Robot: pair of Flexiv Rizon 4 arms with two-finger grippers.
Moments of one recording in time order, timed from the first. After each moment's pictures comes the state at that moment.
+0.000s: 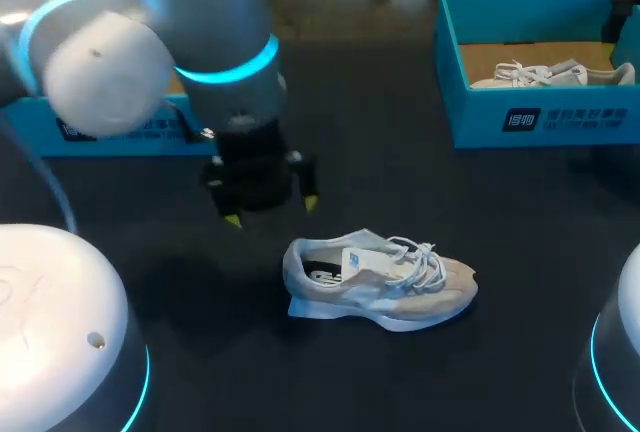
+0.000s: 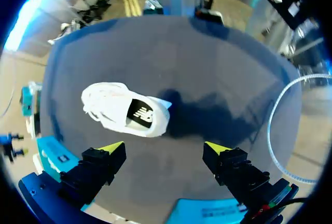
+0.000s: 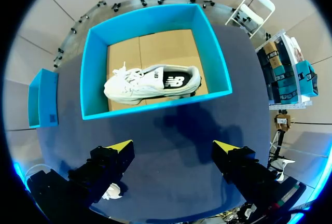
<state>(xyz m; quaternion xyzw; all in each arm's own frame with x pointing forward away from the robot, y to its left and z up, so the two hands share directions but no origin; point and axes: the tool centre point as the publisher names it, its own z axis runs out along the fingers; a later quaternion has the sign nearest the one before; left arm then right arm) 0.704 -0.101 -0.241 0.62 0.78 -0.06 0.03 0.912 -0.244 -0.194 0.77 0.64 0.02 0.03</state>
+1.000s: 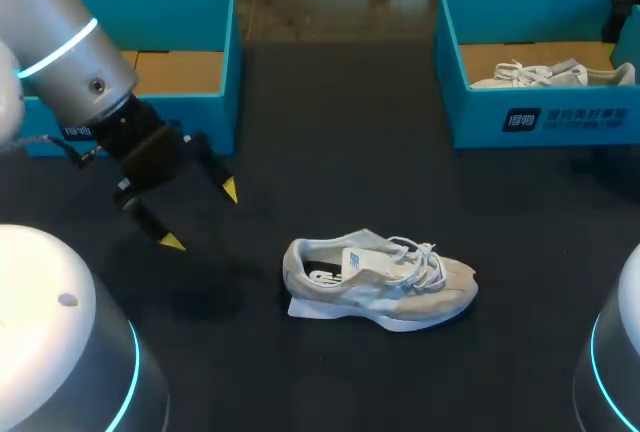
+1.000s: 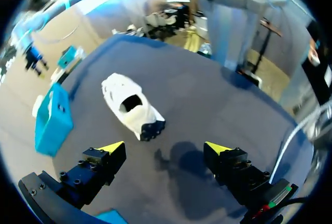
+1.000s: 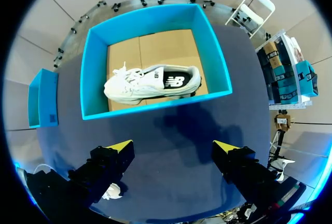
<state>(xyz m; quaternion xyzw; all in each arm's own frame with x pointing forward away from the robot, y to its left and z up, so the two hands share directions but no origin) 0.694 -0.019 -0.264 0.37 0.89 -0.28 -0.01 0.913 -0.244 -0.194 0.77 0.64 0.02 0.03</state>
